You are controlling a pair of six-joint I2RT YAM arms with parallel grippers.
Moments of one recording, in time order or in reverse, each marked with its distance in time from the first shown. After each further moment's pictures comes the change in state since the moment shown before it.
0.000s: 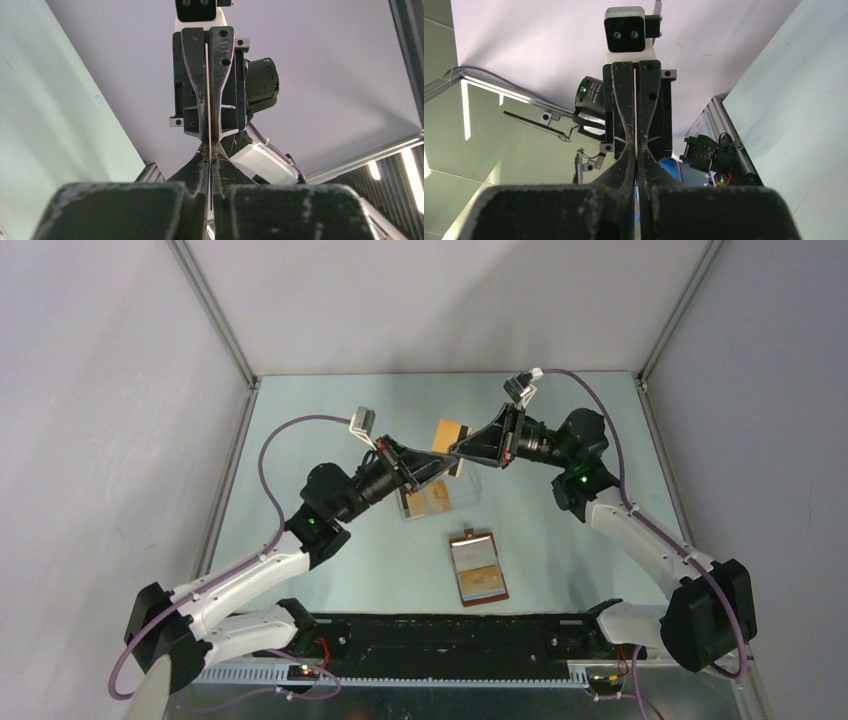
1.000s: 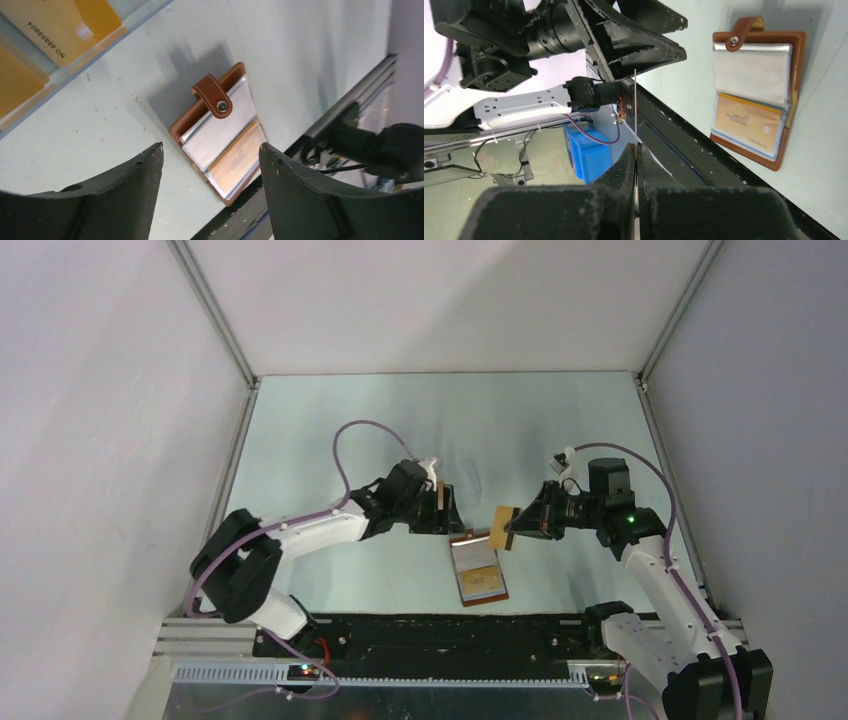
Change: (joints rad) left arm -0.010 0.431 0.092 -0.638 0.023 0.494; right arm -0.268 -0.339 -0.234 -1.079 0.013 -0.653
